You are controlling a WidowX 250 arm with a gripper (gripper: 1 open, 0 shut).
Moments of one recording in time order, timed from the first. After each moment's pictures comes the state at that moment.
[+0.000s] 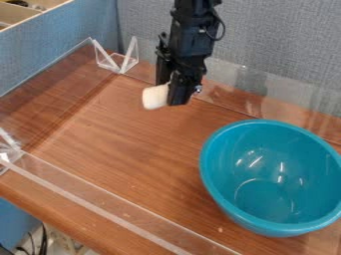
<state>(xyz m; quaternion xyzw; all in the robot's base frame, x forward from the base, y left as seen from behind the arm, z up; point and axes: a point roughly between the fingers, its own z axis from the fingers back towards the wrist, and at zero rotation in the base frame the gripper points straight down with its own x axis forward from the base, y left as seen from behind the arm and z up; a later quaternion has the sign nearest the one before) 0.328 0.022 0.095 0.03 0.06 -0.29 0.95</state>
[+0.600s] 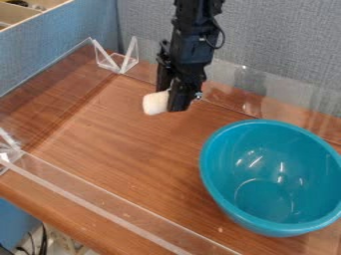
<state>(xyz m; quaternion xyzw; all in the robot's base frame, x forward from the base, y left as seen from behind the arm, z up) 0.329 0.022 0.087 0.03 0.06 -0.29 0.95</state>
